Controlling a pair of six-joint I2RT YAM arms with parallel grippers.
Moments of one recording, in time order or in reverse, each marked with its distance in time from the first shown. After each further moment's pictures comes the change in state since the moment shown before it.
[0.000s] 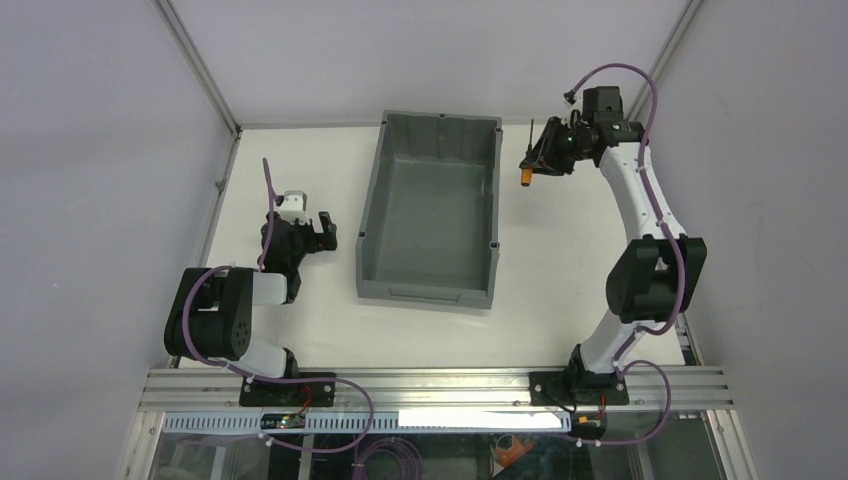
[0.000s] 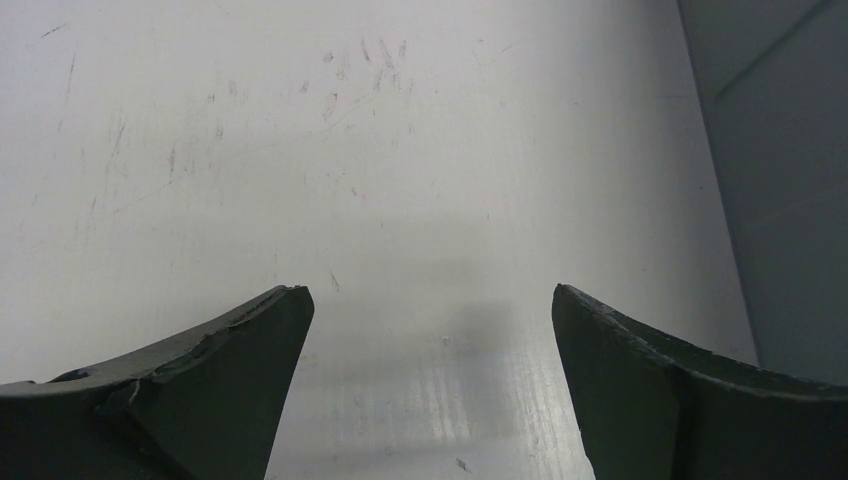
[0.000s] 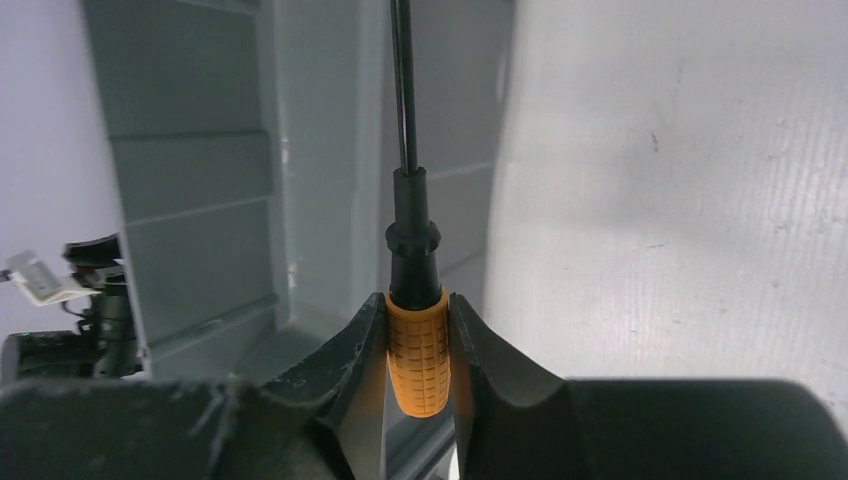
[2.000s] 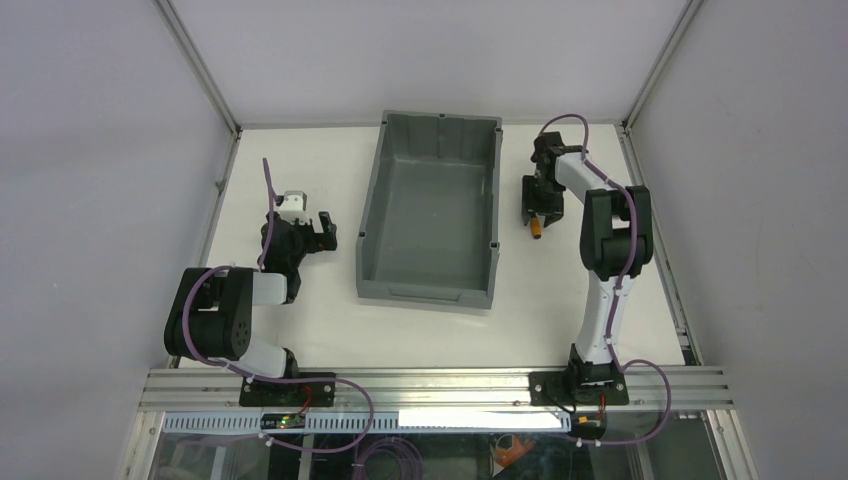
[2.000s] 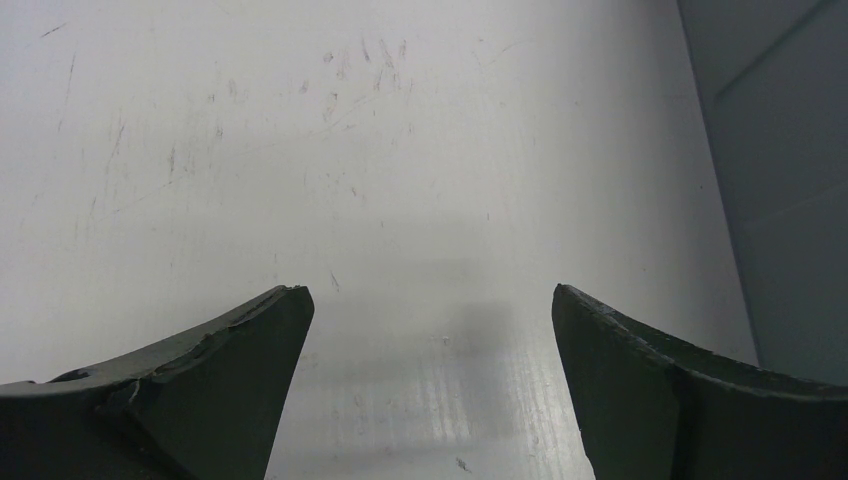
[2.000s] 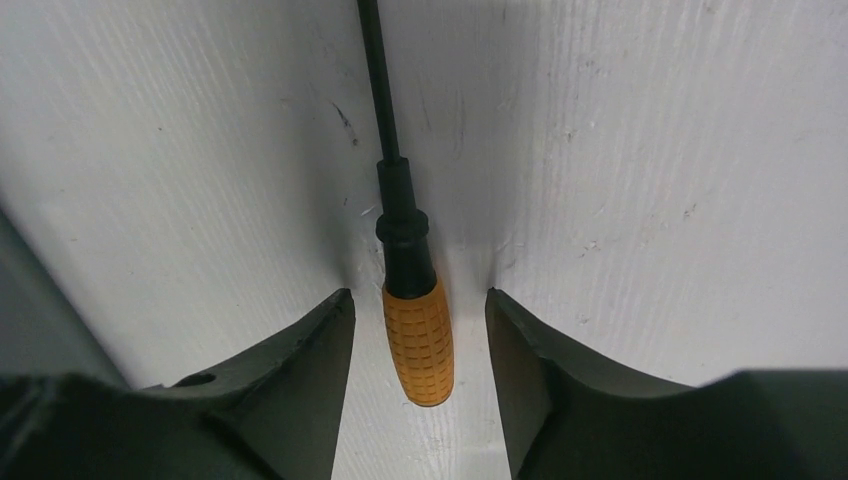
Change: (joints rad) left arm 0.000 0.000 0.000 0.000 0.000 0.000; right arm 0.077 0.349 -0.084 -0.006 0.475 -0.190
